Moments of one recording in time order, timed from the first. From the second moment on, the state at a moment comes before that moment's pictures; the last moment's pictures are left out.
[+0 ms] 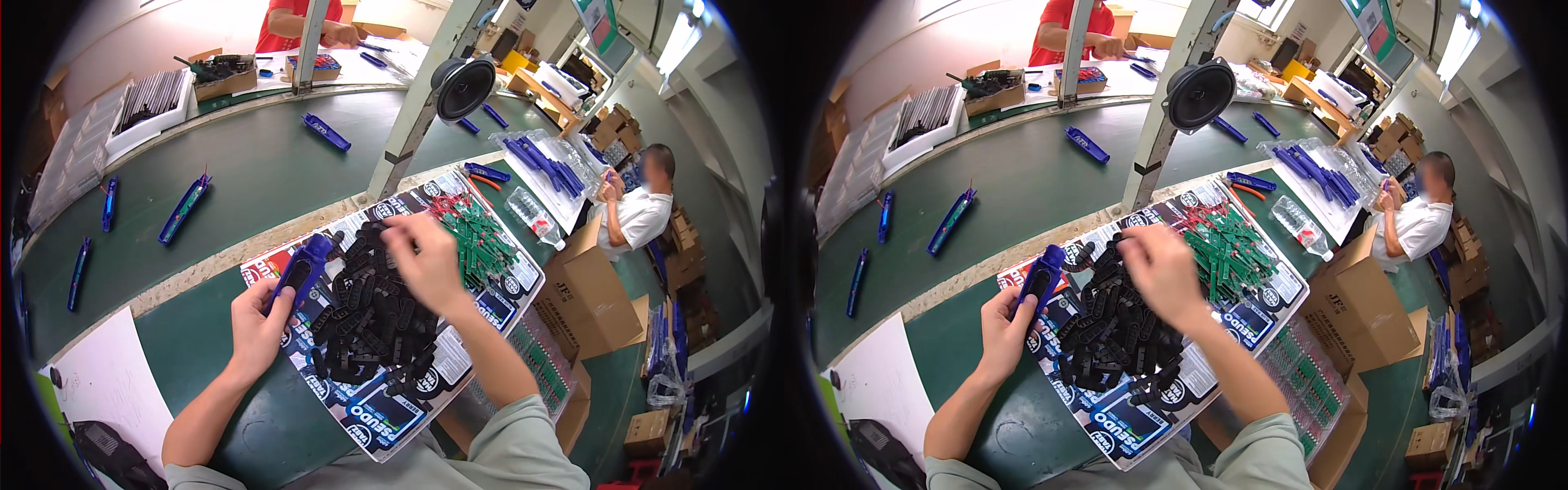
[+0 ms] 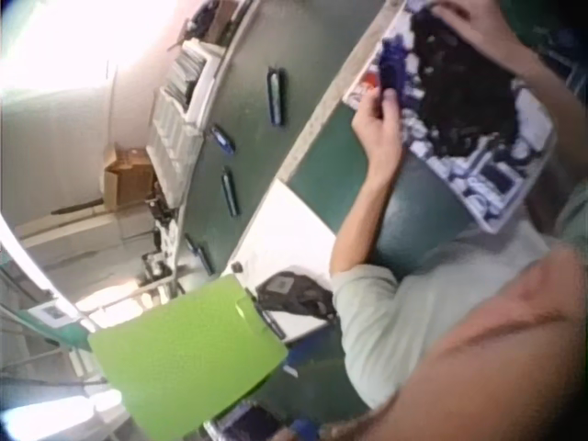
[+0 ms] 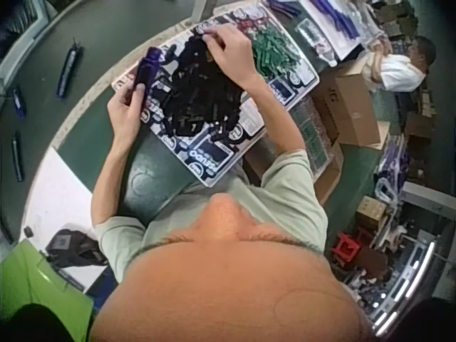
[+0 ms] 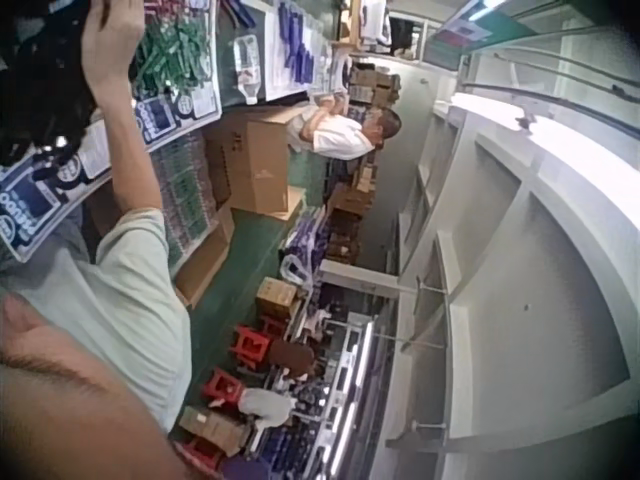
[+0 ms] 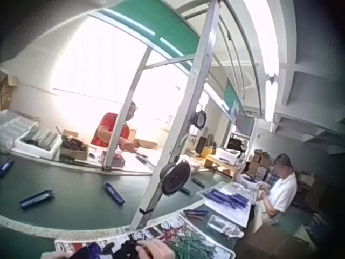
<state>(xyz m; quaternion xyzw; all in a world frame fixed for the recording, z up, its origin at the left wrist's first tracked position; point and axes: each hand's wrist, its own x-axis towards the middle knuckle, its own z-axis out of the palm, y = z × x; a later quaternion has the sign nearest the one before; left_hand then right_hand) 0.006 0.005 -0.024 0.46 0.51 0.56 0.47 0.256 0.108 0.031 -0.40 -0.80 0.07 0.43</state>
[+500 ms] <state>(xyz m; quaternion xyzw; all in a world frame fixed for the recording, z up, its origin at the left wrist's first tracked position) 0.003 0.007 -0.029 0.45 0.50 0.54 0.50 0.324 0.131 0.036 -0.50 -0.82 -0.12 0.24</state>
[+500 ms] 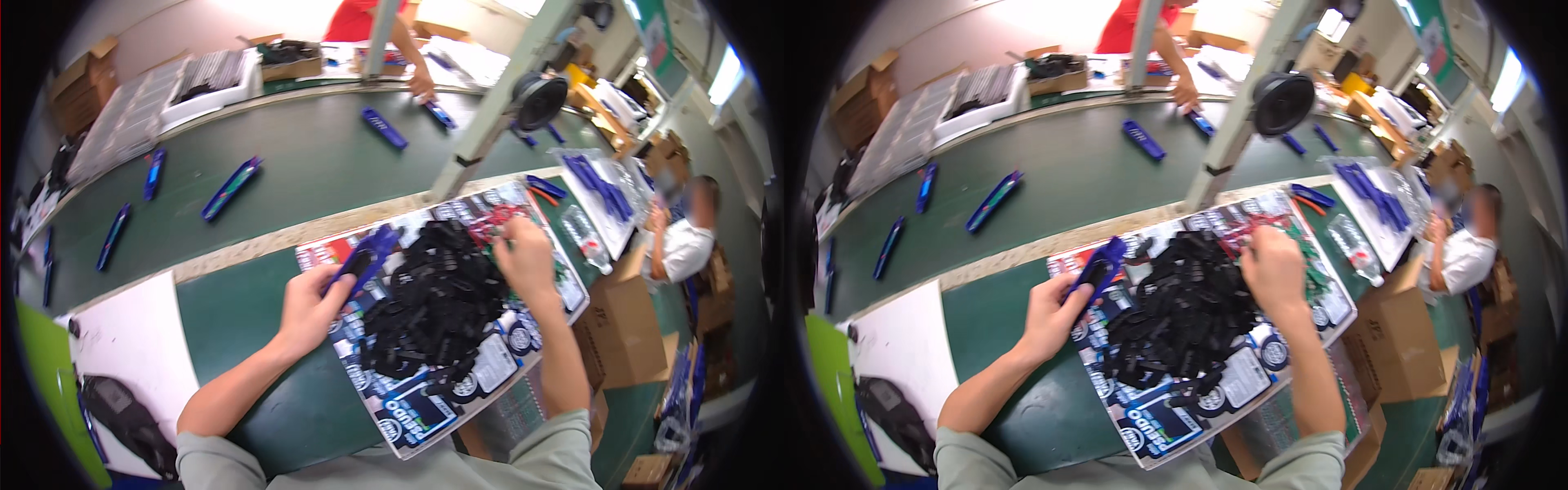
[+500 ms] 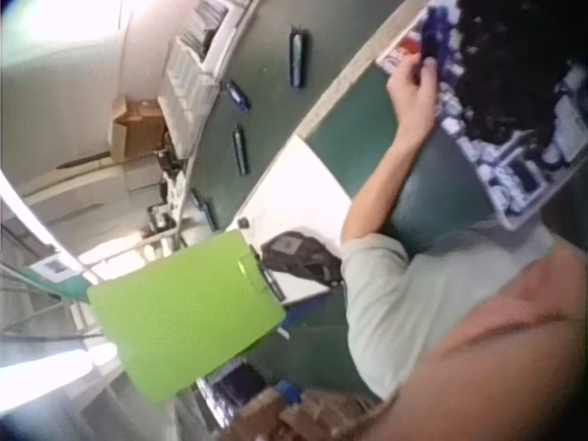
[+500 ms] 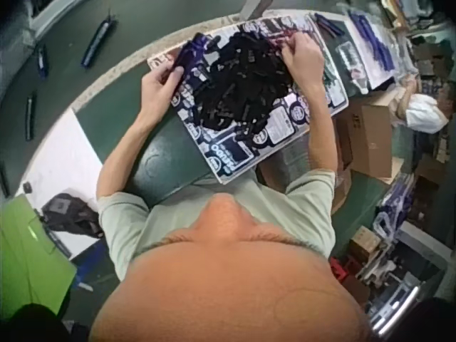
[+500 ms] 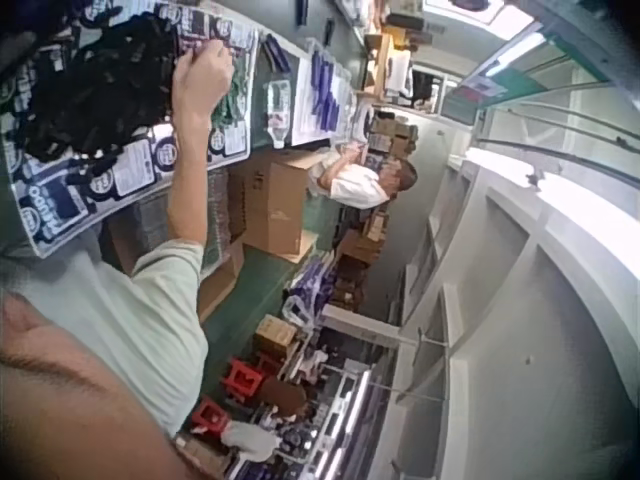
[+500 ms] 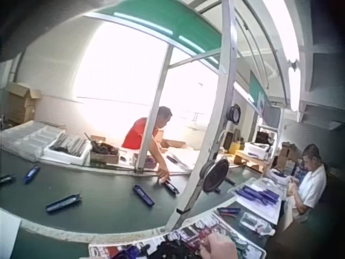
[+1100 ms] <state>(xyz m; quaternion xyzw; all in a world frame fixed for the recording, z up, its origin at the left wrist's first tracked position) 0.014 0.001 -0.022 0.36 0.35 0.60 0.62 0.173 0.051 0.059 -0.34 -0.66 0.51 0.44</state>
